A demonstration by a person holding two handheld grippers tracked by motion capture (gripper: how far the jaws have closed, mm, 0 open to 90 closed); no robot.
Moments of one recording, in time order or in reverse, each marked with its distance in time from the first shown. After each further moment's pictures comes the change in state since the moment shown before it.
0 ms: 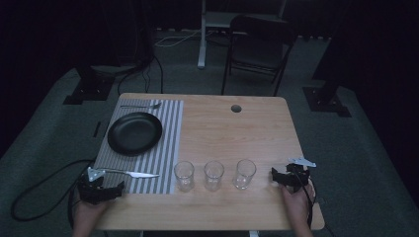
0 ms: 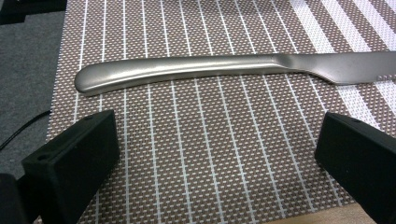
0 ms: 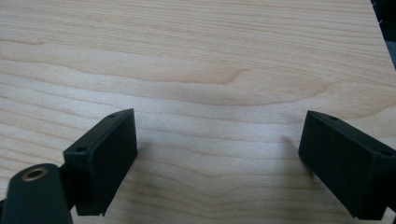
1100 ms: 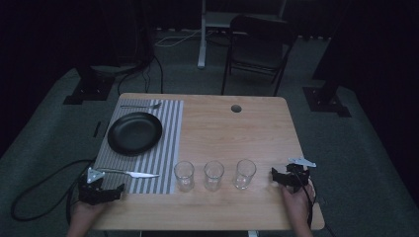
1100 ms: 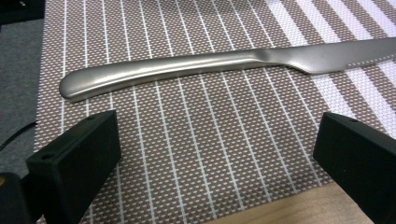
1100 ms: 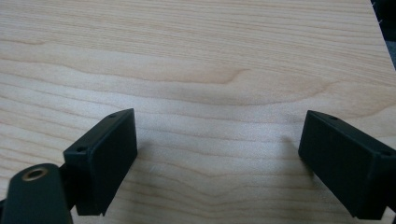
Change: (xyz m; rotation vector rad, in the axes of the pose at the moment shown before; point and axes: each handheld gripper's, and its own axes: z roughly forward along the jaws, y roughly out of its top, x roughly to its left) left arm 0.003 -0.001 -0.006 -0.007 -0.078 0.056; right arm 0.000 0.000 0.000 0.001 0.000 0.002
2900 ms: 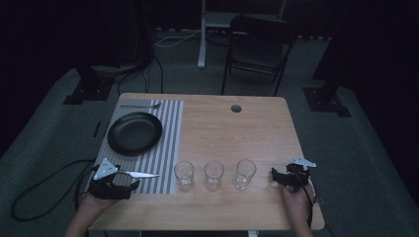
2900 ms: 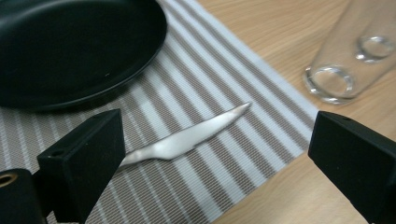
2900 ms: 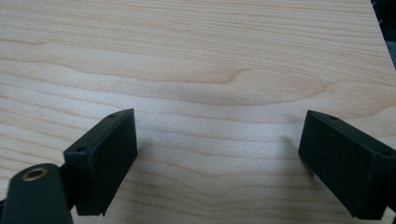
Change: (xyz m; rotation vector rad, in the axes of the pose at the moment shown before) left arm -0.048 0.053 -0.037 -0.117 -0.238 0.217; right arm 0.000 0.000 0.000 0.000 0.000 0.000
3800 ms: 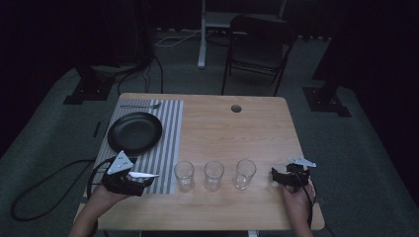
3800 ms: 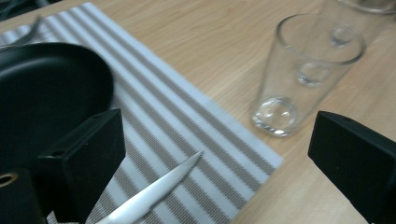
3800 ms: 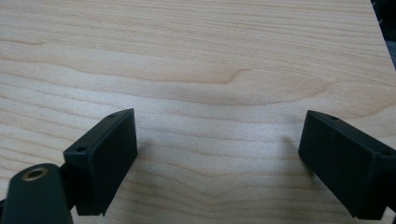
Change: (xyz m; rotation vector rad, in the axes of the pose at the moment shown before) left arm -0.030 0.045 0.005 -0.034 -0.116 0.131; right arm 0.000 0.000 0.000 -0.001 0.000 -0.002
